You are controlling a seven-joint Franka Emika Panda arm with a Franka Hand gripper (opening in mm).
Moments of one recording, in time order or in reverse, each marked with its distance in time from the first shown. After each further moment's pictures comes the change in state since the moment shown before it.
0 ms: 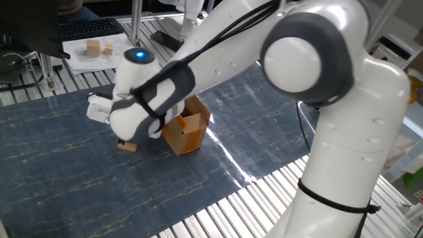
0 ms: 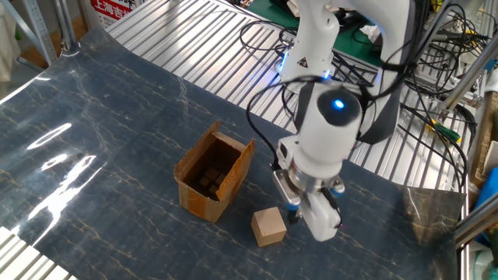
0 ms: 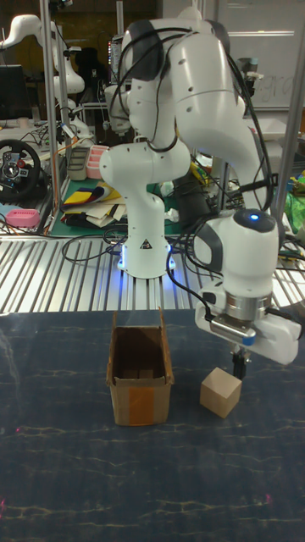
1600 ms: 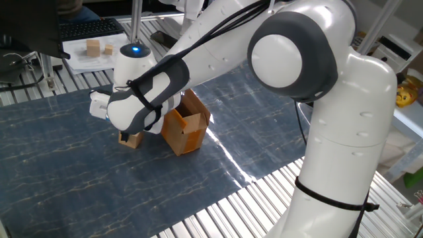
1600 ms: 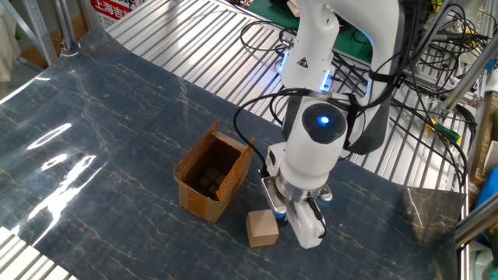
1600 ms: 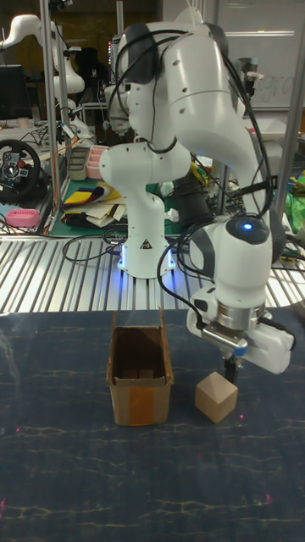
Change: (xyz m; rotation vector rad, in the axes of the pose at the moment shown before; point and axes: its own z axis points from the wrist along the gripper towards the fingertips) arm -0.021 -0.006 0.008 0.049 0.044 0.005
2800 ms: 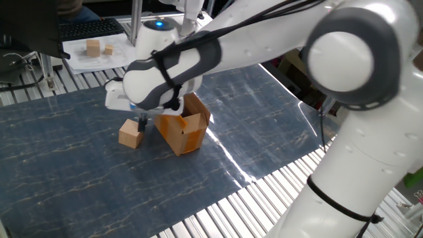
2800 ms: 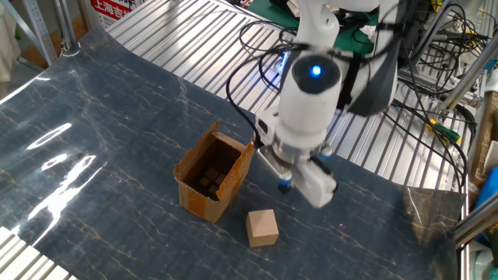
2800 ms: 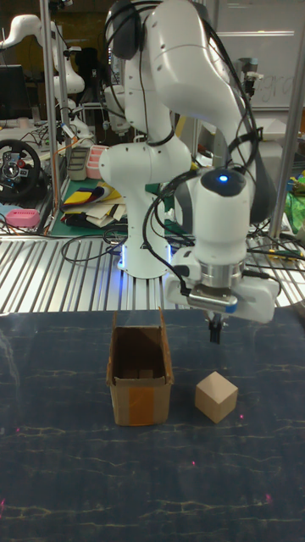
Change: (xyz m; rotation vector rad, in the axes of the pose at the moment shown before) arm 0.003 -0.044 -0.075 0.002 0.070 -0.290
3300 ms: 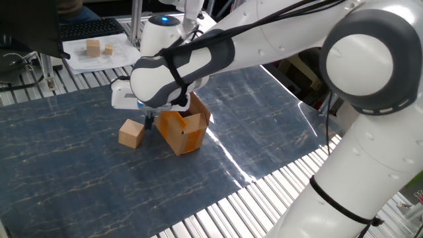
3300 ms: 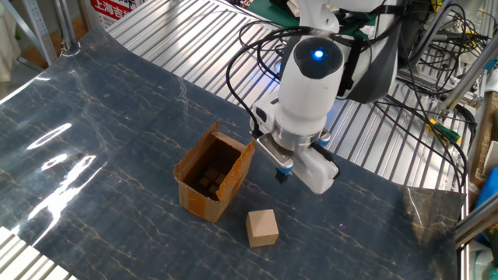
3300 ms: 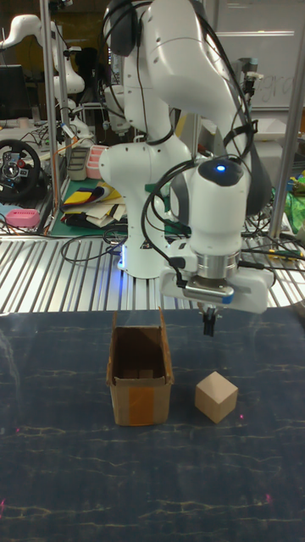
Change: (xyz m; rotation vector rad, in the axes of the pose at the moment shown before) arm 0.004 -0.014 -0.014 0.026 -0.007 -0.056
